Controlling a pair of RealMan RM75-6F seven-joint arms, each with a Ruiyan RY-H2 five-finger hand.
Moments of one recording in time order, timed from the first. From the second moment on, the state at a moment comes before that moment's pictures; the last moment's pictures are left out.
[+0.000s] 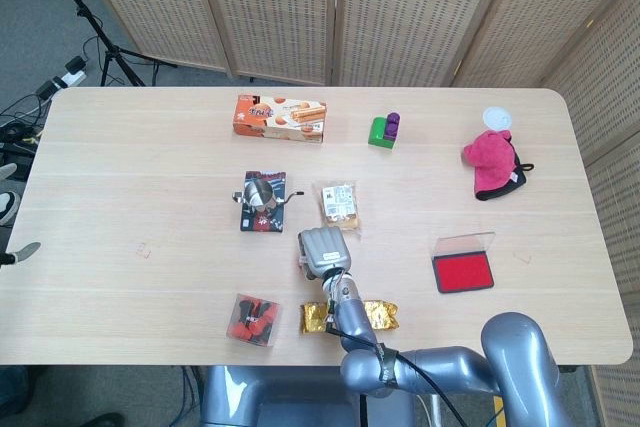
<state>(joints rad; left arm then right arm) -0.26 -0.73 -0.15 -1.77 1.29 1.14 -0.42 1.08 -1.95 0.35 -1.49 -0.37 1.19 -0.92</state>
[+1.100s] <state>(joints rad) -0.27 -0.74 -0.14 -1.79 1.29 1.14 -0.35 0.93 -1.41 0.23 -1.96 -0.58 1.22 -0.93</state>
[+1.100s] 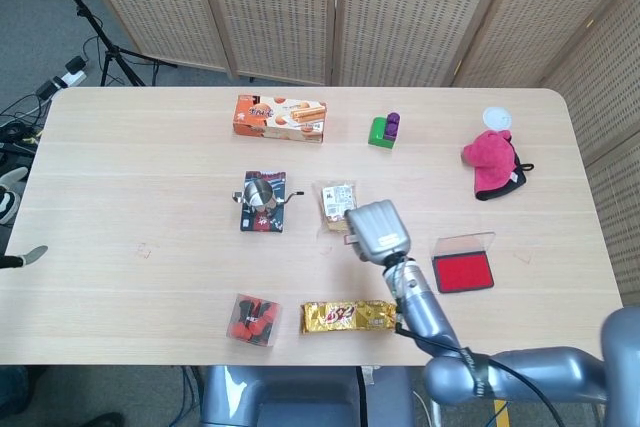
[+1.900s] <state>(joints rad) -0.27 -0.76 -0.13 -1.83 1.28 1.15 -0.26 0.71 -1.08 0.00 -1.87 -0.81 0.92 -0.54</state>
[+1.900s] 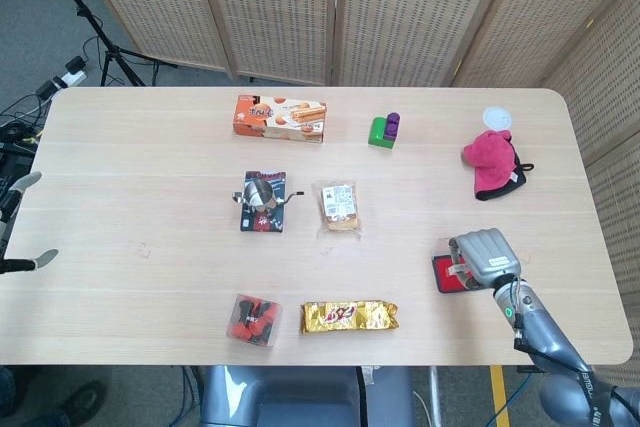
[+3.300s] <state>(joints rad) -0.28 -0.78 -0.13 -1.84 1.25 1.14 -0.21 0.64 -1.24 0.02 -1.57 -0.91 0.85 -0.28</state>
